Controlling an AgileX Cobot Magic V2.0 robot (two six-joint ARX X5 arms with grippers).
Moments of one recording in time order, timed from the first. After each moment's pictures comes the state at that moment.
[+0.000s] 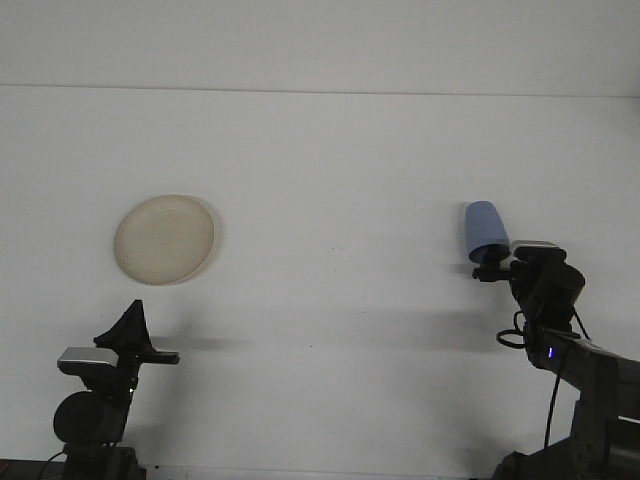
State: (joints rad) left arm -0.04 0.01 0.03 0.14 -0.03 -0.04; right arm -0.23 1.62 0.56 0.69 -0.25 0.01
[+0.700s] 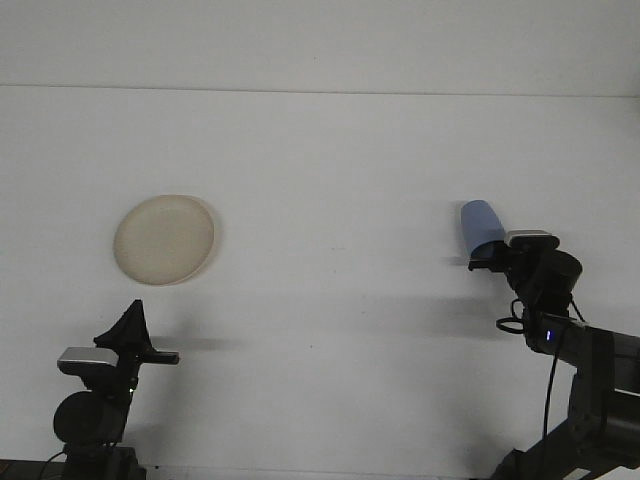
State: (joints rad) left arm -0.04 0.01 0.03 0.14 -0.03 -0.04; right arm -0.23 1.72 0.64 0.72 -0.35 -0.01
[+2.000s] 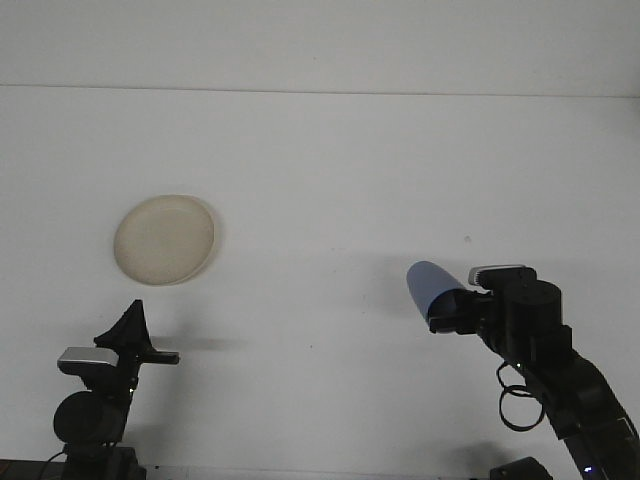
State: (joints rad) left arm -0.04 0.01 0.03 0.14 -0.03 -0.04; right arm 0.31 0.88 0.89 -0.70 -0.07 0.26
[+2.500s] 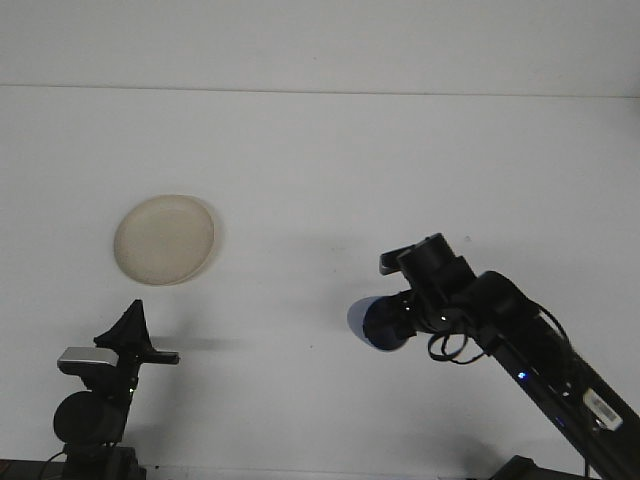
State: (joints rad) left arm -0.04 0.01 0.03 0.14 -0.03 -0.04; right arm 0.64 1.35 1.35 -1.16 -0.08 0.33
